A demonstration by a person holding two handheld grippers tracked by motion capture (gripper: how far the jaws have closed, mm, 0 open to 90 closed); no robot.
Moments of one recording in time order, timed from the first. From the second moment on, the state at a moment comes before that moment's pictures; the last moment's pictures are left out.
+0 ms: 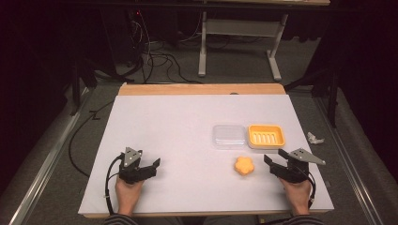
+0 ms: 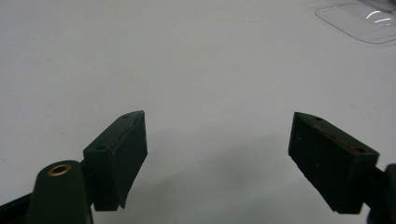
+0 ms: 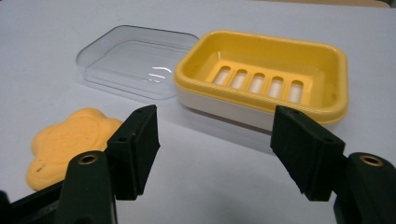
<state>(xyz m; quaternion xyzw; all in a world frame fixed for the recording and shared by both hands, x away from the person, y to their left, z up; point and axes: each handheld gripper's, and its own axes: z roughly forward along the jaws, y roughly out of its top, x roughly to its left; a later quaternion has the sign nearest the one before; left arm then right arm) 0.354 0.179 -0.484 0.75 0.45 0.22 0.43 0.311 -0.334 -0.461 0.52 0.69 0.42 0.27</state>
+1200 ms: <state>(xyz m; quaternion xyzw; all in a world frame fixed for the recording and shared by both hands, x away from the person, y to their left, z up) 0.352 0.177 -0.484 0.75 0.44 0.23 0.43 0.289 -0.292 -0.453 0.48 0.73 0.43 0.23</state>
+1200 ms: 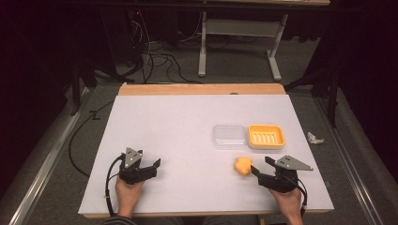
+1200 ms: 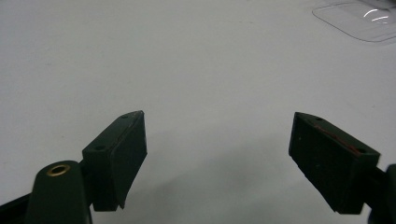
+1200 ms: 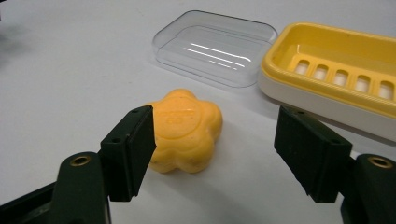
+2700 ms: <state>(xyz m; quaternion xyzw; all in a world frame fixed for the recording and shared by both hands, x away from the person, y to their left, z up) 0.351 0.177 -0.484 0.75 0.44 0.23 0.44 0.328 -0.246 -0.479 0.47 0.79 0.34 0.20</state>
